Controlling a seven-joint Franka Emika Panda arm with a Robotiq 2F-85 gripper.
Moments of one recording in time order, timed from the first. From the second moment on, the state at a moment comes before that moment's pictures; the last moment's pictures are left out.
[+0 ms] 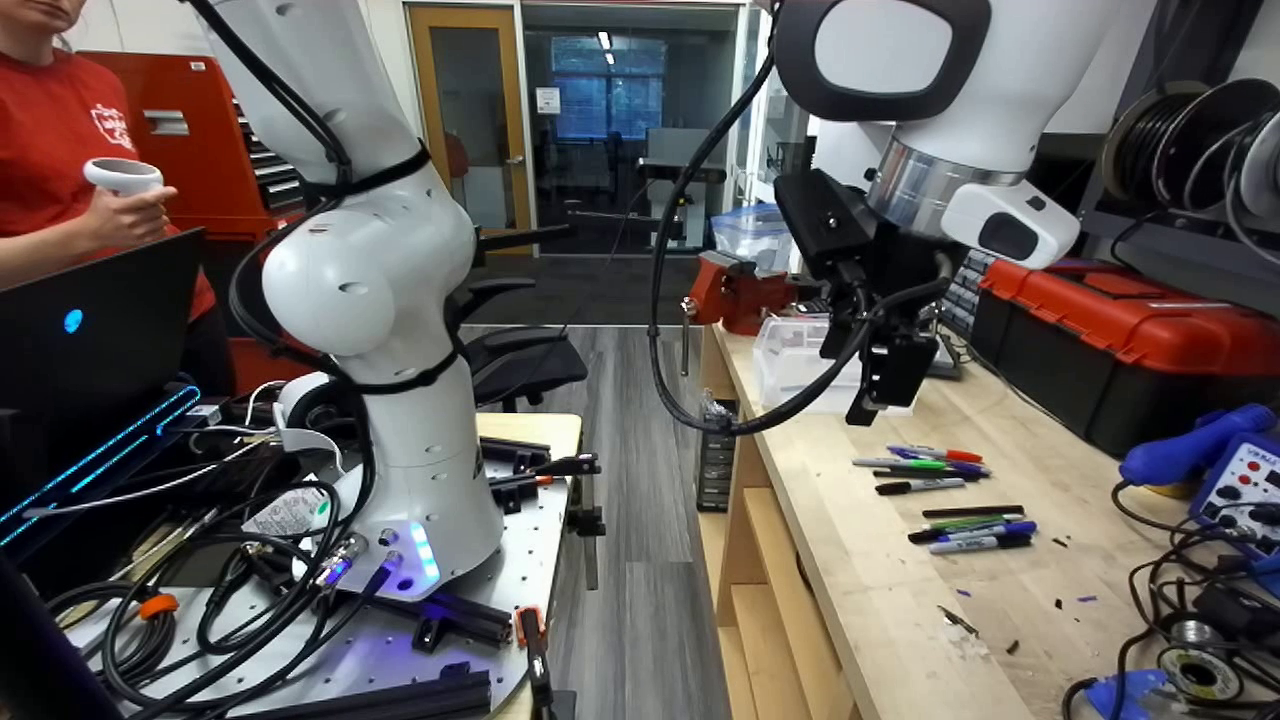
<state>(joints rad) -0.02 -0.25 -0.22 -2.41 0.15 2.03 -0.28</state>
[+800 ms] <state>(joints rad) 0.02 -0.06 -0.04 -2.39 0.19 2.37 -0.23</state>
